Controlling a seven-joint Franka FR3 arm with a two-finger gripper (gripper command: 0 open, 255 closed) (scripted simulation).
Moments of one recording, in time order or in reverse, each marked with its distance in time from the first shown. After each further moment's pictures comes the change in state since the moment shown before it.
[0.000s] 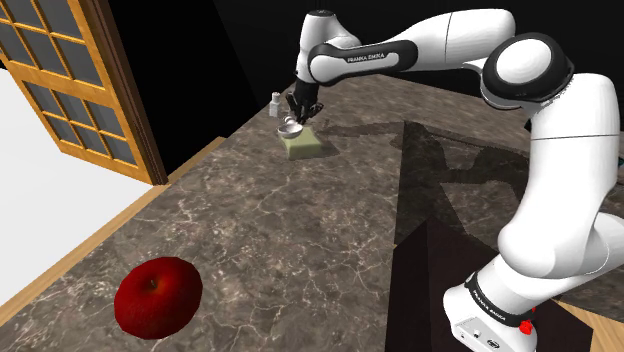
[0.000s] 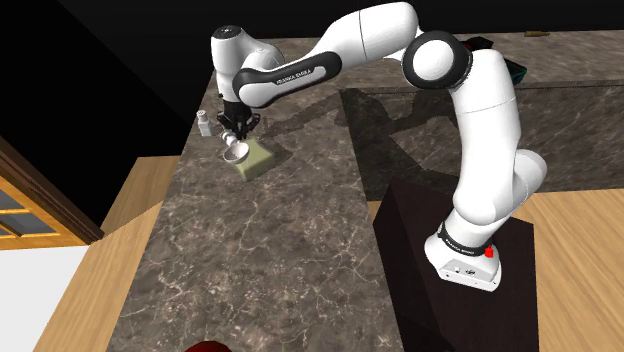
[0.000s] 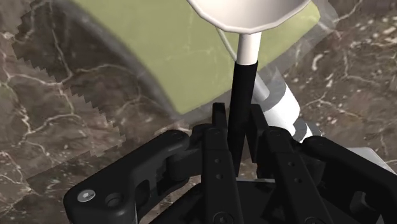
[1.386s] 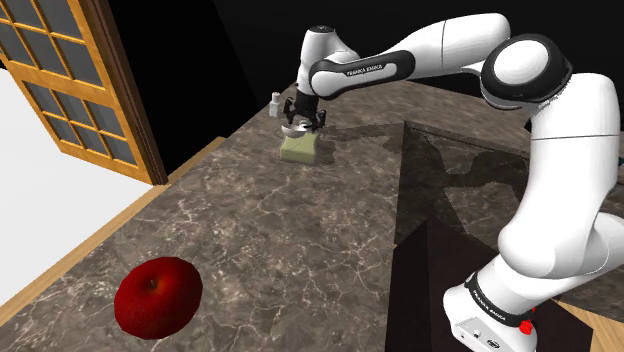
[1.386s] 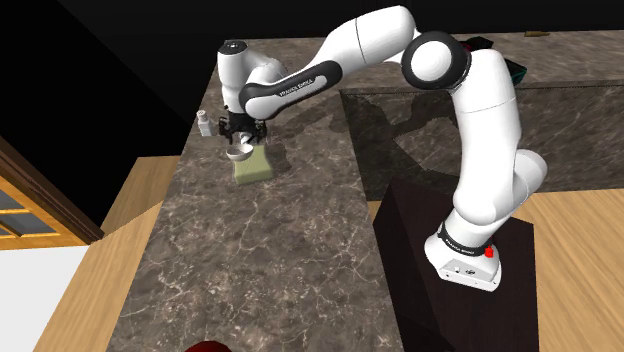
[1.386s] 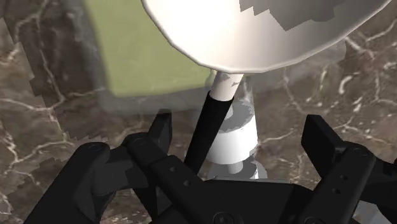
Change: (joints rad) arm 0.002 -0.002 -0.037 -0.083 0.006 0.088 0.010
